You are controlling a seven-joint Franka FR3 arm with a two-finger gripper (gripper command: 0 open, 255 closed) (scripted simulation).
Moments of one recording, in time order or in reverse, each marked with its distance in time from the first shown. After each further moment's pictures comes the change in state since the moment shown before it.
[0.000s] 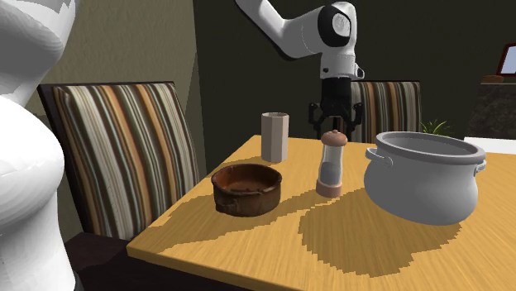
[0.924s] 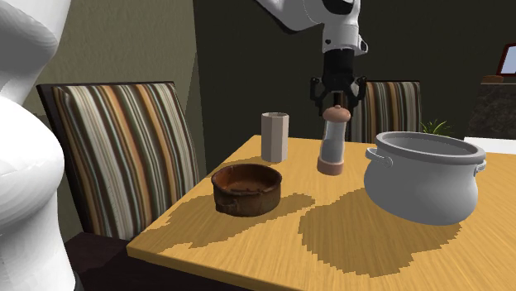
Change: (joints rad) arm 0.000 -0.043 -0.010 0.112 -0.016 -0.153 -0.004
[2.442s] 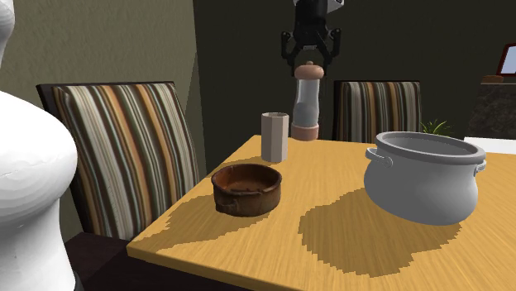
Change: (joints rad) arm 0.114 -0.270 0.013 -0.083 -0.094 -0.180 0.113
